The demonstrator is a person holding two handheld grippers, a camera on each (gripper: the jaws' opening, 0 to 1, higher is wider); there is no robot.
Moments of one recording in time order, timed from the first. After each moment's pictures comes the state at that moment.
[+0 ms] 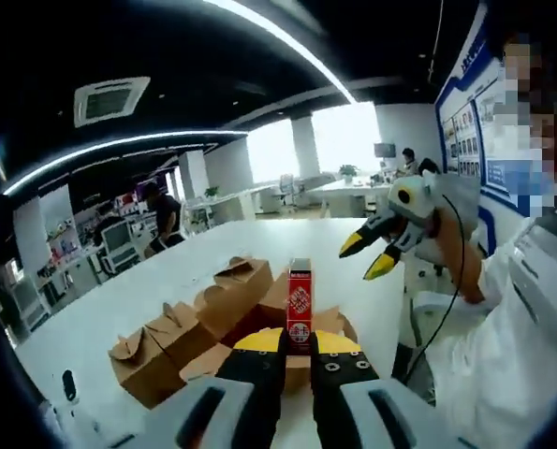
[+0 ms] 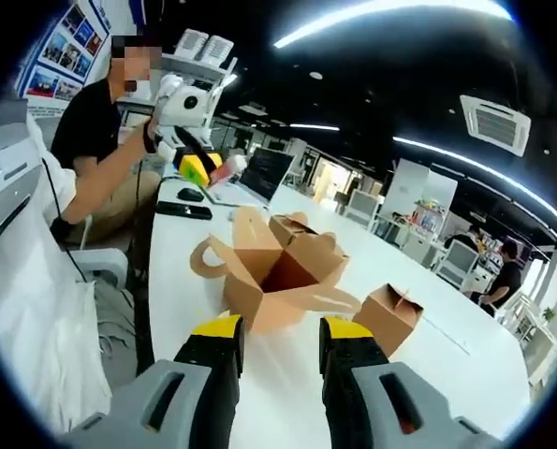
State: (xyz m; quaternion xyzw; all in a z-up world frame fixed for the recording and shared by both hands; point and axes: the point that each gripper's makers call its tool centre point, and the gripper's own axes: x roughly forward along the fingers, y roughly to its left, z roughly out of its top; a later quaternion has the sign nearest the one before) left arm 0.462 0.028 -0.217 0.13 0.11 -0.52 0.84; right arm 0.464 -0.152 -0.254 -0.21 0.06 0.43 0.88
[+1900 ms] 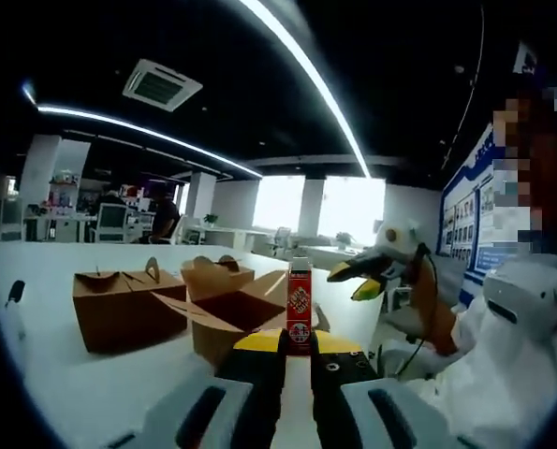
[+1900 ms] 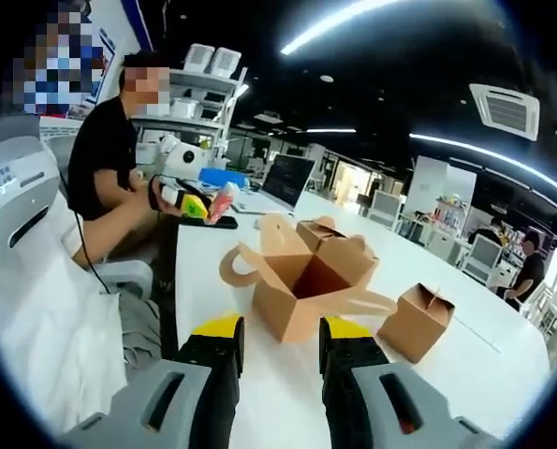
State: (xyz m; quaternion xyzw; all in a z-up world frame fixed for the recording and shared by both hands) left arm 0.439 0.042 -0.265 -0.04 0.08 -0.55 0.83; right arm 0.450 -0.134 -0.266 -0.20 0.07 0.47 0.86
